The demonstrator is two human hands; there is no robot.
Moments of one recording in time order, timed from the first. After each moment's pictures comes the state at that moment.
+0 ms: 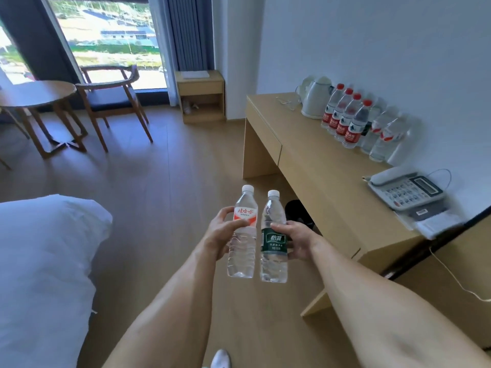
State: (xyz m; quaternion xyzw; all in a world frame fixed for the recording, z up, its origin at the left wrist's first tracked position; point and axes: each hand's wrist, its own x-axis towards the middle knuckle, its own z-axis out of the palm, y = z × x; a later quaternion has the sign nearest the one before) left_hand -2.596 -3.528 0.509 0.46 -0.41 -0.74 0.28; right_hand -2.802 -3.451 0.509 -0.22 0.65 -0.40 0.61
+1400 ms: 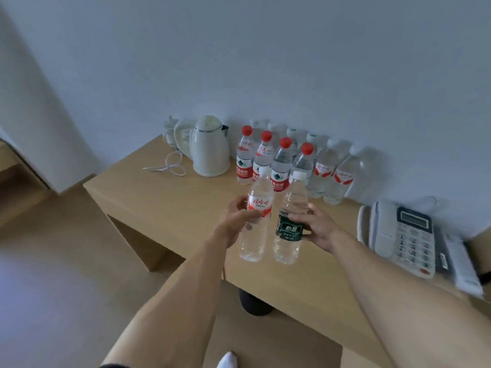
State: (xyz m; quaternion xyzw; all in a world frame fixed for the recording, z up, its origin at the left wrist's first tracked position) left_hand -3.051 -4.015 0.544 0.19 -0.64 -0.74 0.00; right_hand -3.139 -3.806 0.539 0.02 0.68 -0.67 0.30
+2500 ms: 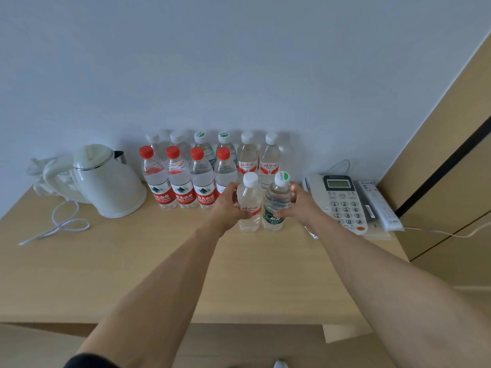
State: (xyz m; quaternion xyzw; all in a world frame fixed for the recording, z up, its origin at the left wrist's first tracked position) left_hand -3.202 -3.938 0.526 -0.02 -0.83 -0.54 -0.10; right_hand -3.194 -3.715 0.536 0.08 0.82 -0.55 0.11
